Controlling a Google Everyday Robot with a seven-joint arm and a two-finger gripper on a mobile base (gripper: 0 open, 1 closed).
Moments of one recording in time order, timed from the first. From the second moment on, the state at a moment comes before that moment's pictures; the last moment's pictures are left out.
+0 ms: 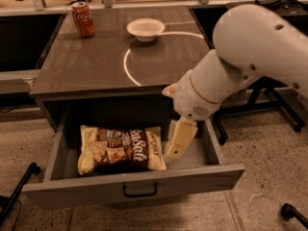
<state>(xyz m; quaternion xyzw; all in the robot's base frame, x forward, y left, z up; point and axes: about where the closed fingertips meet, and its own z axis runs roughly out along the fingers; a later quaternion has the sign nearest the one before) 0.455 -0.035 0.838 -0.68 0.69 0.14 0.22</state>
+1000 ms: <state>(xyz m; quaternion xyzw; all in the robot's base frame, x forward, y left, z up) 0.475 0.010 0.778 -0.67 0.69 0.18 0.21</state>
